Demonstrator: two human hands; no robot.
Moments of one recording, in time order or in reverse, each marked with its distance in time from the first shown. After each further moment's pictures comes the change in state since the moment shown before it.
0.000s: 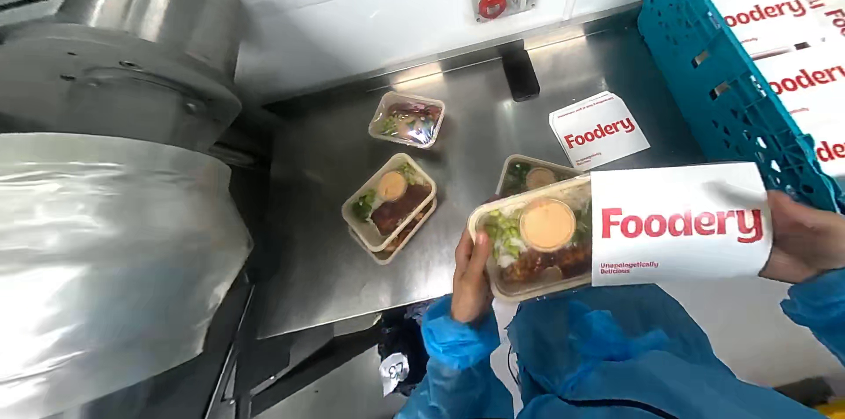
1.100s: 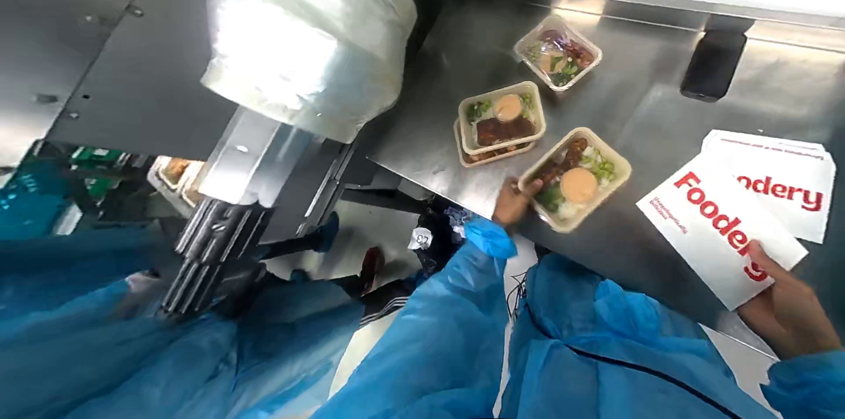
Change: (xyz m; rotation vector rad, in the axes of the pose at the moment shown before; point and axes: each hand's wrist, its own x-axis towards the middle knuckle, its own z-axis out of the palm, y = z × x) left_hand 0.023 -0.065 -0.076 0.305 0.544 -0.555; right_hand 0.126 0.083 -0.033 -0.166 0.357 0.195
